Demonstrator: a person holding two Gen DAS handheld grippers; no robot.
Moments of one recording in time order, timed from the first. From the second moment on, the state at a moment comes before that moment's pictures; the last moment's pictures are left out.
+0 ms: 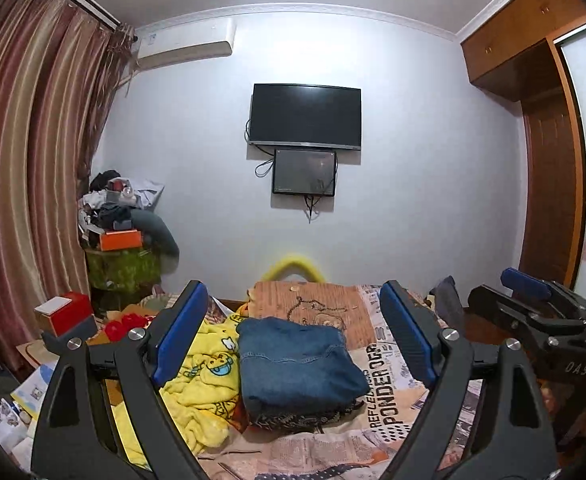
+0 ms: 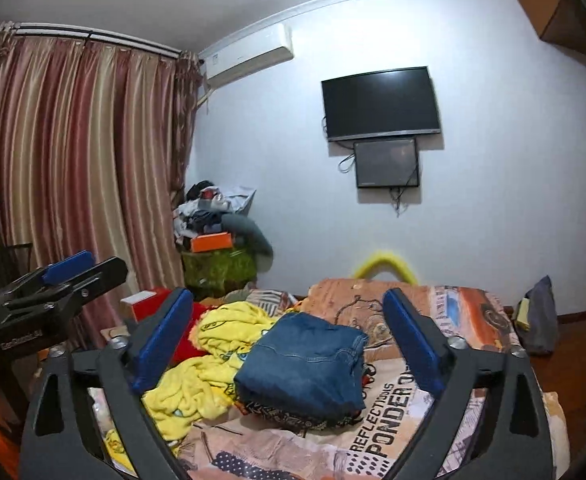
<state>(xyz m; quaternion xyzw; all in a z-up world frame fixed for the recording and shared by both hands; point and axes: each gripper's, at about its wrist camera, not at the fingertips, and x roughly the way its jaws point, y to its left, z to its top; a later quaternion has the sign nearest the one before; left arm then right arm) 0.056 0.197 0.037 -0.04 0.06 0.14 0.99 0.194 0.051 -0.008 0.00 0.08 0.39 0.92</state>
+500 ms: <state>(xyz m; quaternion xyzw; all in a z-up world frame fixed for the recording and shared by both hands) 0.058 0.201 0.017 -0.05 0.09 0.15 0.98 0.193 0.043 -0.010 0.02 0.10 0.36 0.93</state>
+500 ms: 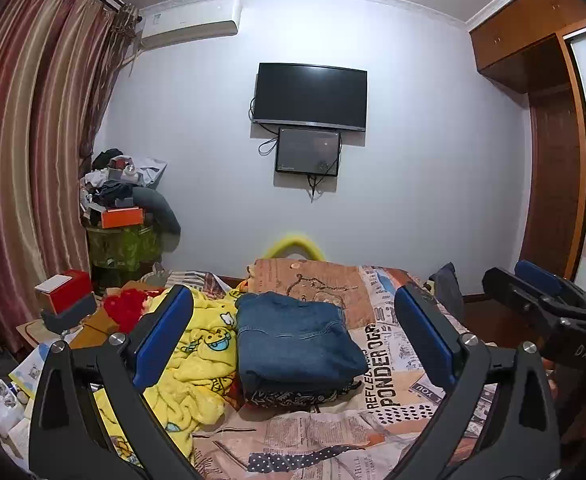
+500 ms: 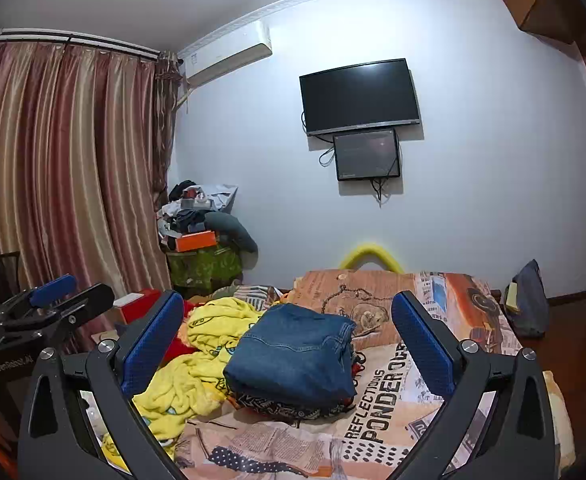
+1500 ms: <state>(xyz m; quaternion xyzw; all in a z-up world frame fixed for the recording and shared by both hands) 0.071 0.207 0.005 -0.05 0.11 0.15 0.98 0.195 0.037 -0.016 0.03 0.12 0.36 0.93</state>
